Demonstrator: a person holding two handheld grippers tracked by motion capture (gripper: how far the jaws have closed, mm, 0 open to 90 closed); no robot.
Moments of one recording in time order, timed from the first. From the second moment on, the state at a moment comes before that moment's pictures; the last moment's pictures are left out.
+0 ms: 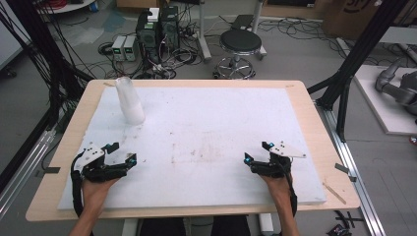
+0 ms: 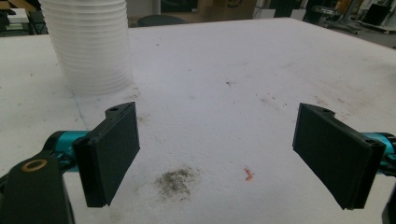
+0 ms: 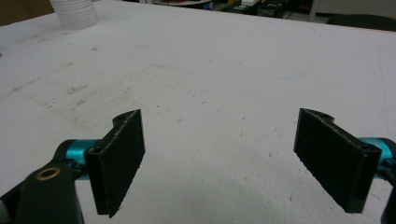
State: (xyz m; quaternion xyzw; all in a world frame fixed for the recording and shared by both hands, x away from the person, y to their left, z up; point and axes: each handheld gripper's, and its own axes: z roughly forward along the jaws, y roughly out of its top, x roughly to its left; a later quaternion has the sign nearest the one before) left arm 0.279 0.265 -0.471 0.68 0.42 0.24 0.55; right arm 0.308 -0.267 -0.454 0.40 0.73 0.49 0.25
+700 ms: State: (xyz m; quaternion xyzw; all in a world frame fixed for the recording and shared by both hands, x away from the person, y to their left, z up) left arm 0.284 0.273 -0.471 0.66 0.43 0.21 0.57; right arm 0.309 -0.268 -0.454 0.40 0.74 0.49 0.24
